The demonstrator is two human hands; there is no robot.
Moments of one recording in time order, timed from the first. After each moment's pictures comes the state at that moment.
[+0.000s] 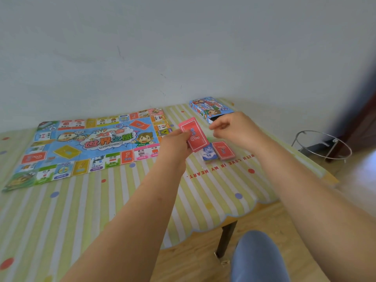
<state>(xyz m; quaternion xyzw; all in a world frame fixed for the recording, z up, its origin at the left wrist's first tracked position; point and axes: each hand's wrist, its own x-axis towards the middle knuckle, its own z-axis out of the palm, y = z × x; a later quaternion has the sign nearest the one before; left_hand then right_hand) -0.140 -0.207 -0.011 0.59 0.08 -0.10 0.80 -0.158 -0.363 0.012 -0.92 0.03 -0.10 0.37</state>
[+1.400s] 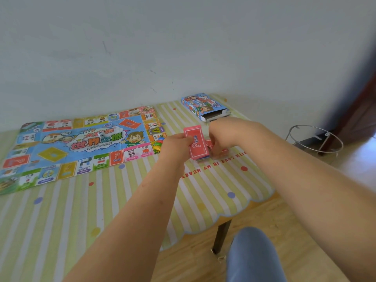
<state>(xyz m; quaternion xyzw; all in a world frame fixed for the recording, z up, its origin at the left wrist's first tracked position) -0.135 -0.224 -0.024 0.69 0.07 -0.14 0.71 -0.129 -0.367 0.015 -0.99 -0.03 0.13 -0.06</state>
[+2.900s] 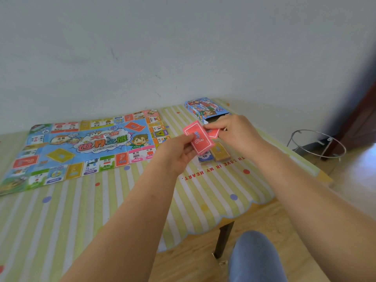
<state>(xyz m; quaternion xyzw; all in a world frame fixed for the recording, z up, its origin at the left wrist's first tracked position) -0.137 -0.213 -0.012 0.50 0.09 -0.23 0.83 -0.155 -0.376 0.000 -0.94 -0.04 -0.17 0.29</state>
